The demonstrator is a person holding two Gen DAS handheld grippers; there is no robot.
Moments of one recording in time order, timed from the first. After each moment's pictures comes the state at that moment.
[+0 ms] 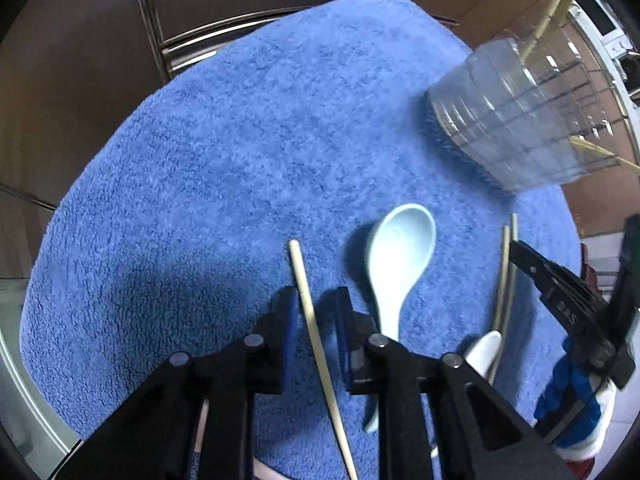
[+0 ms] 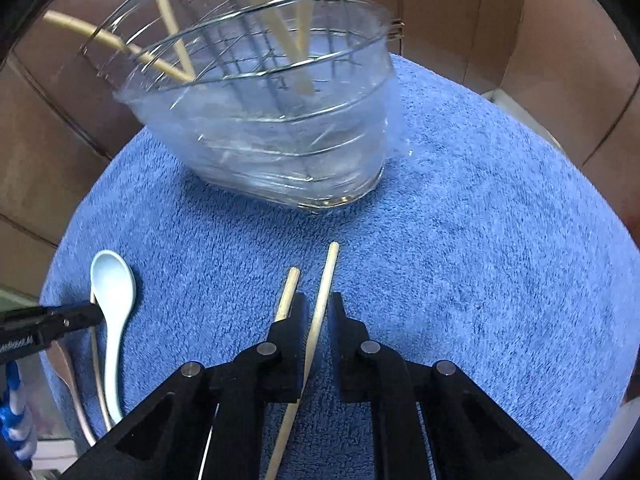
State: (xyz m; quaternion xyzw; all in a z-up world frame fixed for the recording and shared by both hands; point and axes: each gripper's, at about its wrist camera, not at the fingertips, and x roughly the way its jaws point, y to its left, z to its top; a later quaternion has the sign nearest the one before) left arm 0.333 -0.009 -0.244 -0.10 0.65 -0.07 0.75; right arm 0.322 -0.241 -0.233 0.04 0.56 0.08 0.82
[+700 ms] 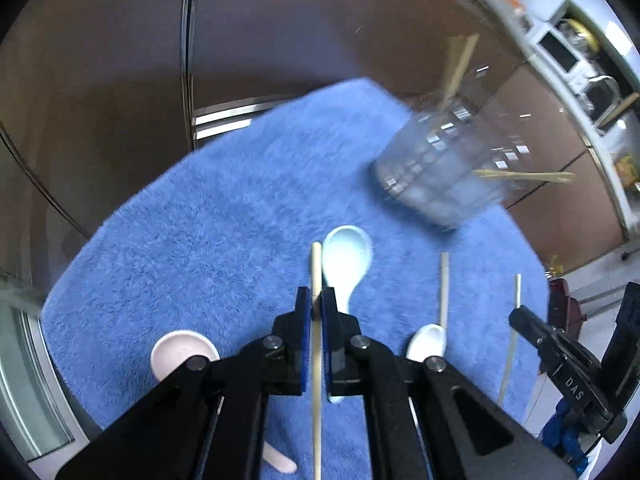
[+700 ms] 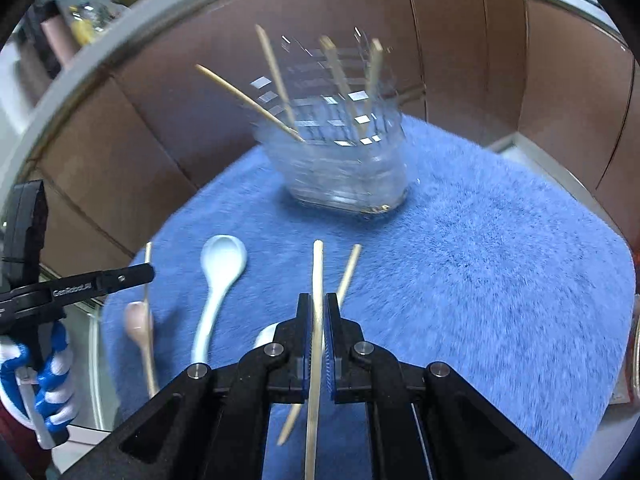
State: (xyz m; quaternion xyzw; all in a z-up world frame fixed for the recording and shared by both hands) left arm 0.249 0.004 -0.162 -0.13 0.52 -0.08 0.84; right arm 0.208 -0.248 -0.155 0.09 0.46 0.16 0.87
